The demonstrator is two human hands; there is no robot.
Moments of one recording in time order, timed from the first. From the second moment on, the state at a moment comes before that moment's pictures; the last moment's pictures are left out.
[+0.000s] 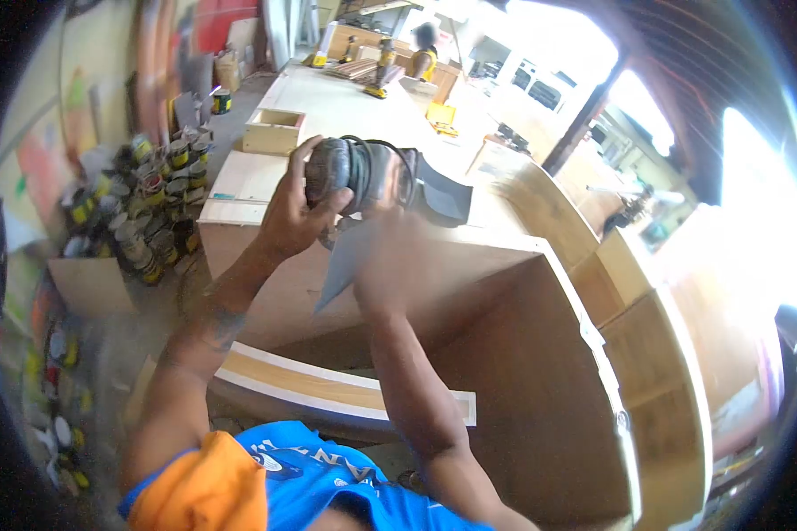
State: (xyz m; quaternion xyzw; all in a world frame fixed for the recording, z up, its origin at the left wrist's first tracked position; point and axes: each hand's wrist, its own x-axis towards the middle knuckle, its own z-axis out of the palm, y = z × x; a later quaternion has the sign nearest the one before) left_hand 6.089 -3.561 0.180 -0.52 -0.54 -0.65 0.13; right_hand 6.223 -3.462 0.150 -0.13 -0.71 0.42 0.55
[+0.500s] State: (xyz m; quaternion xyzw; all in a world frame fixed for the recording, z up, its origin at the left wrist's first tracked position) left_hand 6.134 -3.540 0.187 -0.49 -0.44 -0.74 0.08; right_hand 6.289 -3.436 0.198 -0.16 -0.44 0.67 0.58
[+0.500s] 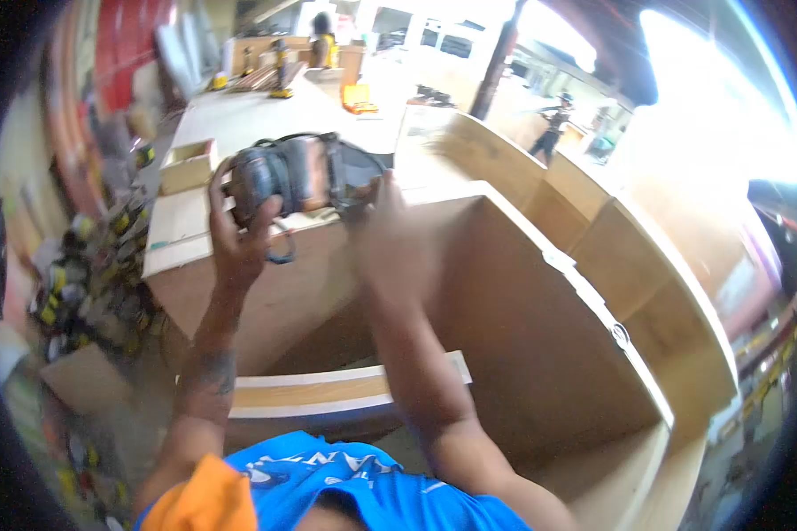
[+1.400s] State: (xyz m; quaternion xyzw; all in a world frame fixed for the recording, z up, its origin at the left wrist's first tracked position) left_hand 6.079 -3.602 0.156 -0.55 -0.38 -0.73 -0.14; right_hand 6.424 -3.236 0.327 -0.39 -0.89 -0.20 0.12
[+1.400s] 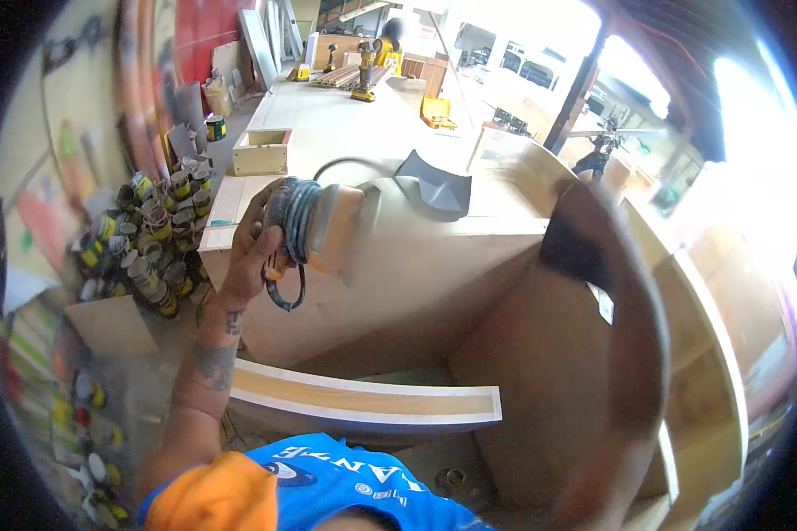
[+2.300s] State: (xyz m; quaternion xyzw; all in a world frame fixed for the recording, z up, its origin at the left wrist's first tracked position) left_hand 6.332 -3.632 0.204 -0.37 -0.35 -0.84 -0.21; right_hand 6.421 -3.435 0.104 0.02 -0.77 0.61 0.17
